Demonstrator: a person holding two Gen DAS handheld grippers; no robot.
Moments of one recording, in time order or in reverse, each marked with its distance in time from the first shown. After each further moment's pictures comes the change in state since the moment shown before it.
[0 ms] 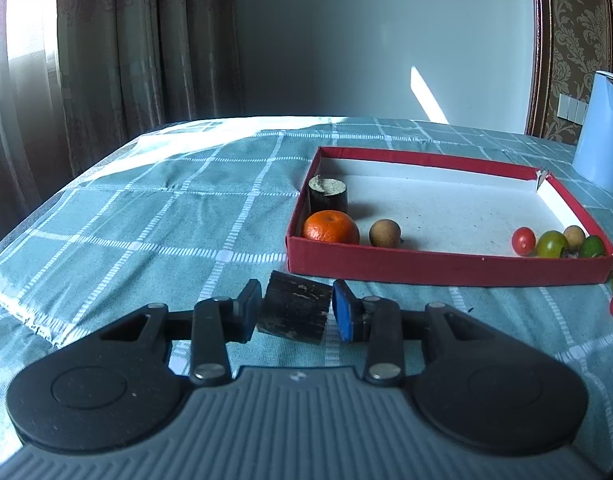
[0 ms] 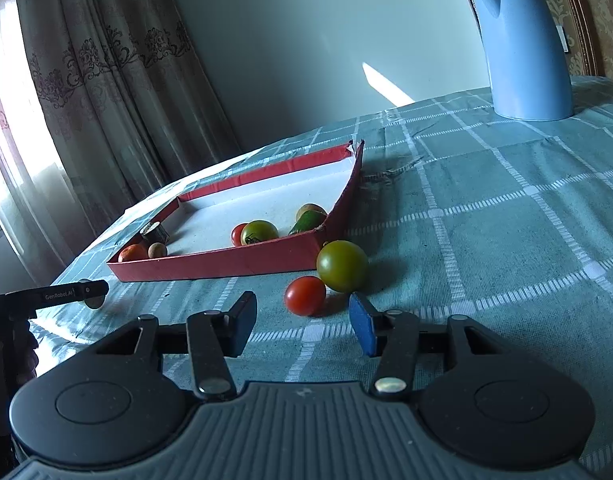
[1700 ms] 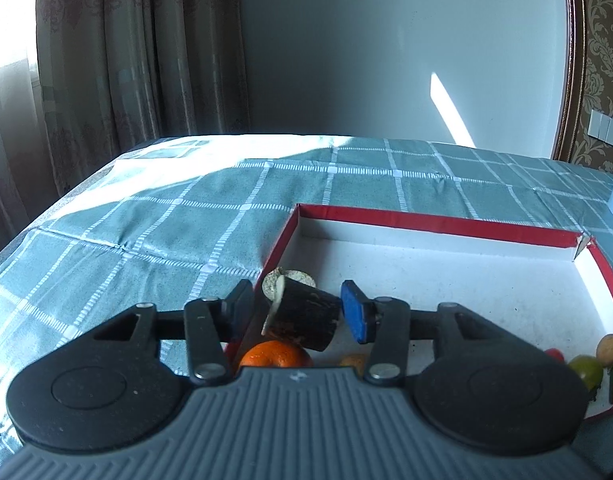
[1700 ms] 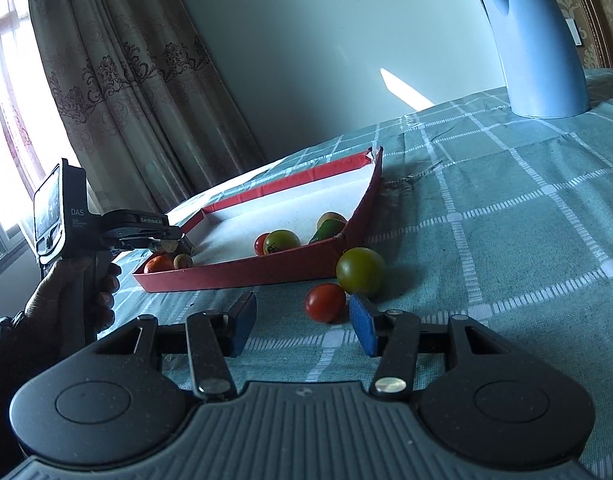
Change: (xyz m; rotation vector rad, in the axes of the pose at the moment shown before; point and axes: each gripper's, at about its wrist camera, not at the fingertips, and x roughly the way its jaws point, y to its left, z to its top) left arm 0.083 -0.038 0.076 -0.037 0.007 0.062; right arm -0.005 -0.003 0.000 0.028 -0.026 0.086
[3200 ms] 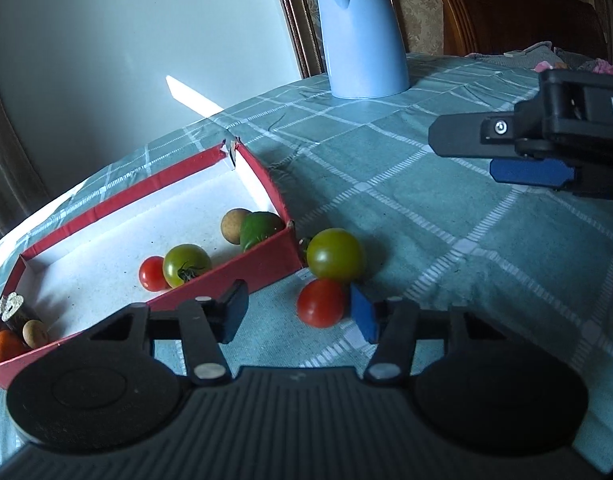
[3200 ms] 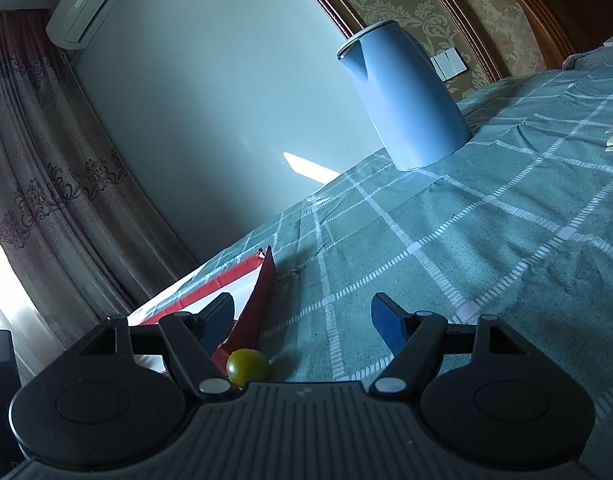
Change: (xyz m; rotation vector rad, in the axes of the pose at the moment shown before) left arm -0.100 -0.191 -0.102 0.548 -0.016 -0.457; right arm -0.044 -0.060 0.010 0.237 -0.273 -0.177
